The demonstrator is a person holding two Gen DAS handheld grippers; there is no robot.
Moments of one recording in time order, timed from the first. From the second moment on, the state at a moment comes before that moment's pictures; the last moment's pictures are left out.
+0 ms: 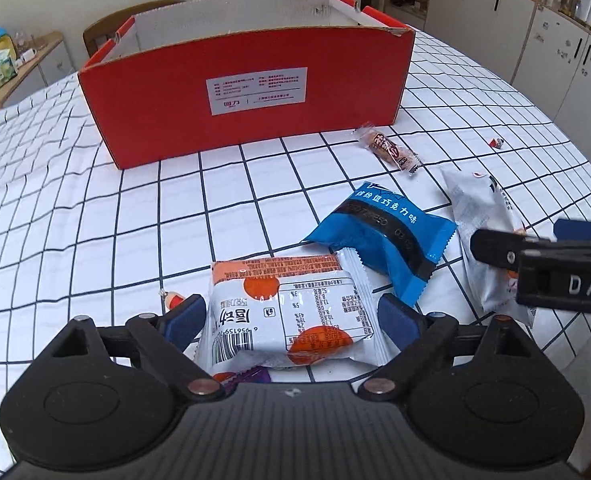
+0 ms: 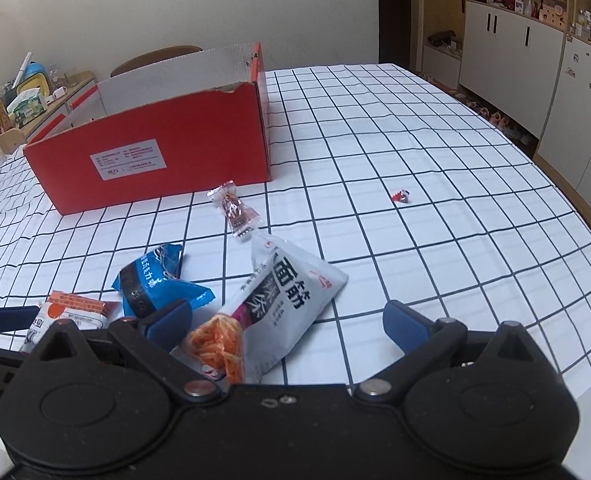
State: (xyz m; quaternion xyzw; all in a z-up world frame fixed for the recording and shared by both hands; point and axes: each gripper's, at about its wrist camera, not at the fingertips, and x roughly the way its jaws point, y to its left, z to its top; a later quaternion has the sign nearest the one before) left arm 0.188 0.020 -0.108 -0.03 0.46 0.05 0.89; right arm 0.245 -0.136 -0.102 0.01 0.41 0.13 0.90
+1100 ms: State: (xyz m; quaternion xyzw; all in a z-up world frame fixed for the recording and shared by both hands) left arm 0.173 0.038 -0.093 -0.08 0.45 0.06 0.89; right arm 0.228 -0.144 -0.085 0.01 0.38 0.16 0.91
